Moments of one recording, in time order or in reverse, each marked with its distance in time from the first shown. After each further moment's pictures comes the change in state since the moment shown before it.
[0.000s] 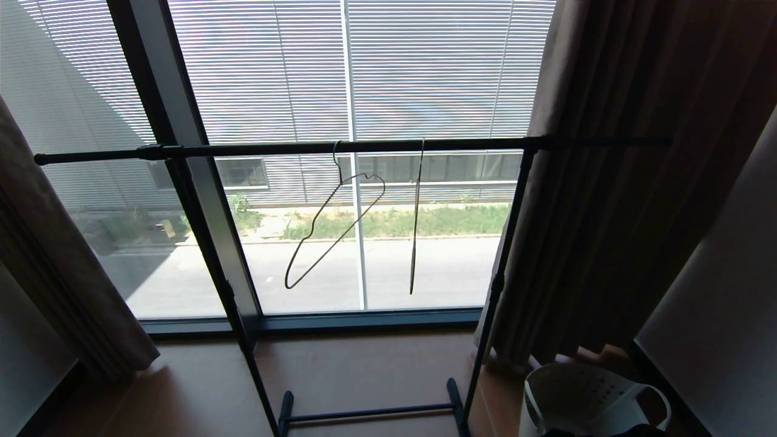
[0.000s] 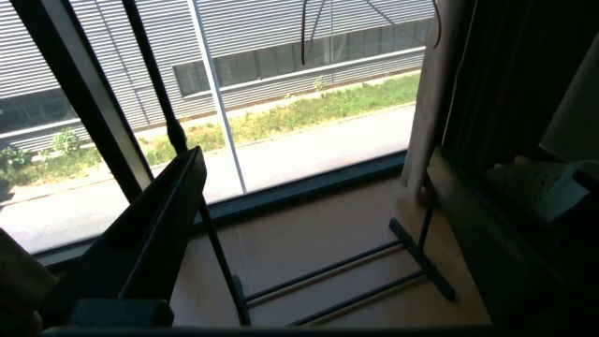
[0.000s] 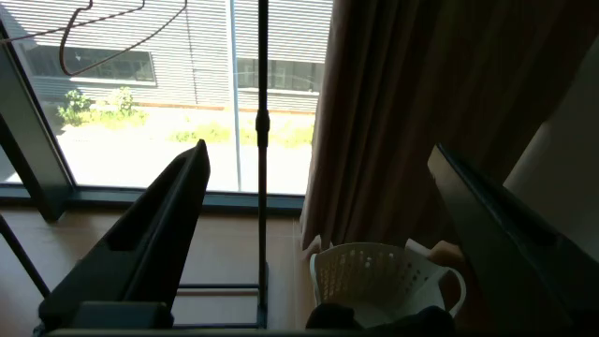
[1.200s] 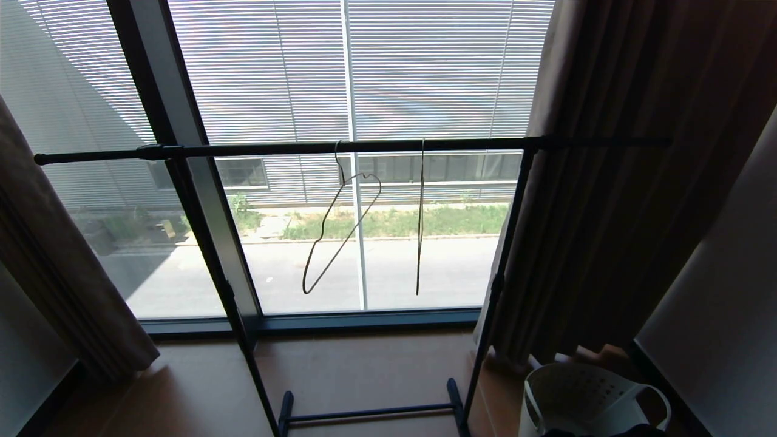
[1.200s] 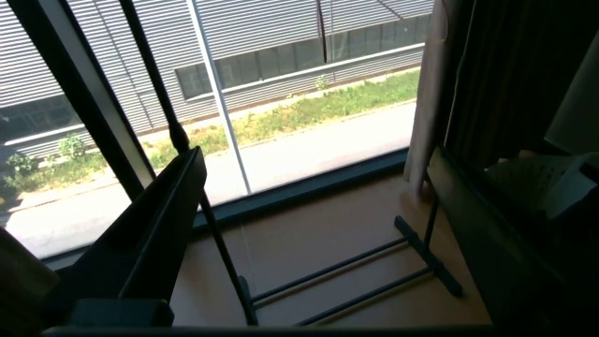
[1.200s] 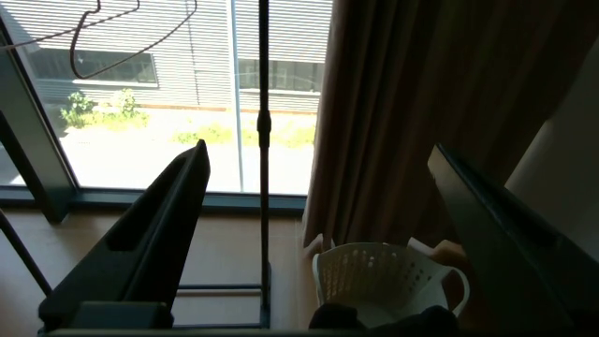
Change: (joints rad) left arm 0.000 0.000 0.000 0.001 -0.004 0.030; right arm 0.000 0.000 0.000 -0.001 0.000 0.011
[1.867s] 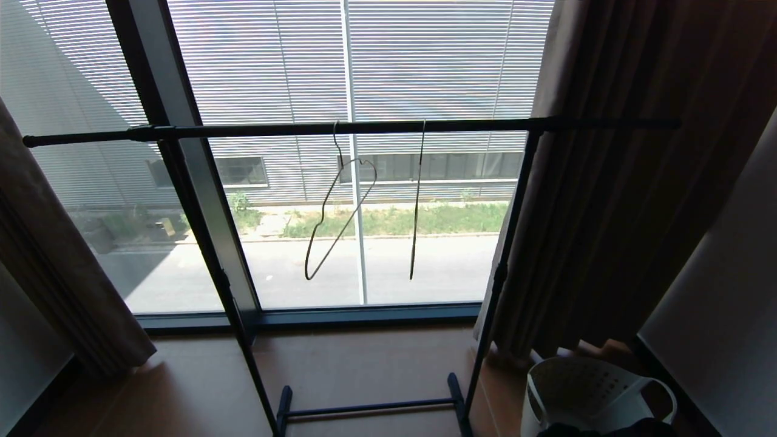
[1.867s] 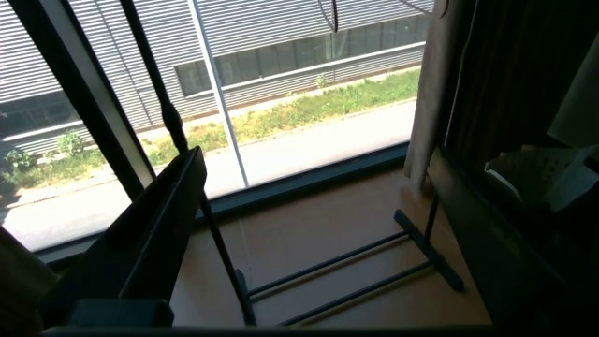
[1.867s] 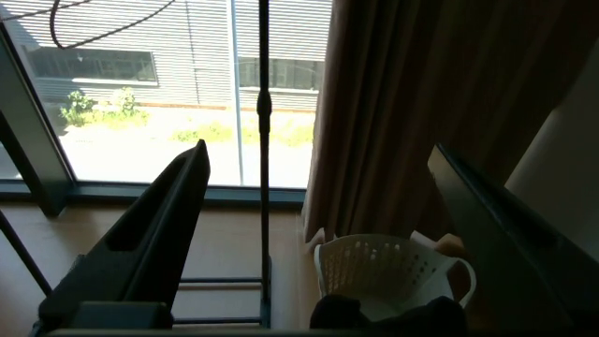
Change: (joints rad) left arm 0.000 0.000 0.000 0.001 0.002 -0.007; right arm -0.001 0.000 0.000 -0.001 0.000 0.000
